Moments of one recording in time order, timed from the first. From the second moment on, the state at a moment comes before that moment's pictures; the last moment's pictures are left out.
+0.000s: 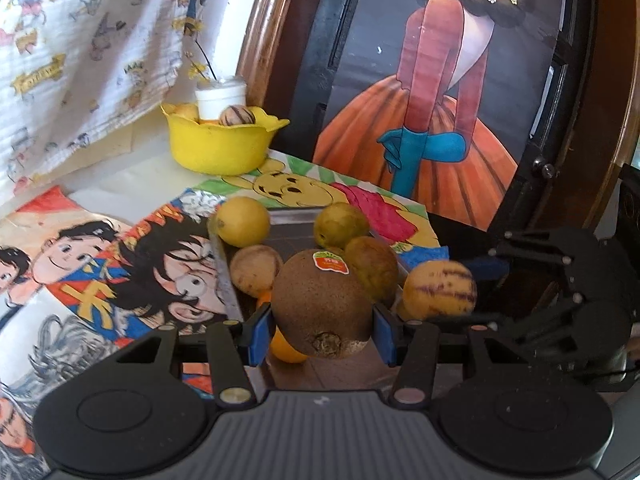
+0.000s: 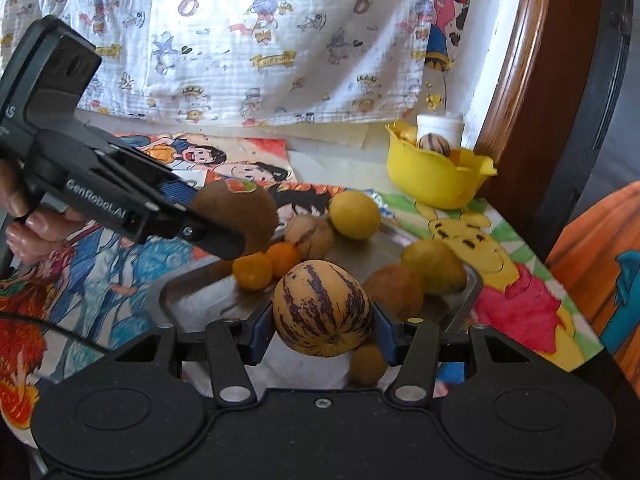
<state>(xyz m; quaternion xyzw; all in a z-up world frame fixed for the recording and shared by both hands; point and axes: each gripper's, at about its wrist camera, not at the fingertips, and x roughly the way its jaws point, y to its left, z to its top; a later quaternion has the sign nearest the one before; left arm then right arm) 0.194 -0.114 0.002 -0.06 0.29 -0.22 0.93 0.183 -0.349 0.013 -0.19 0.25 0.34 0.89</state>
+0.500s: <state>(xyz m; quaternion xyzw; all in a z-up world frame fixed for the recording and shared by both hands) 0.197 -0.133 -0.016 -0.05 0.32 -0.23 0.92 0.163 -0.369 -0.012 -0.16 0.27 0.31 0.90</state>
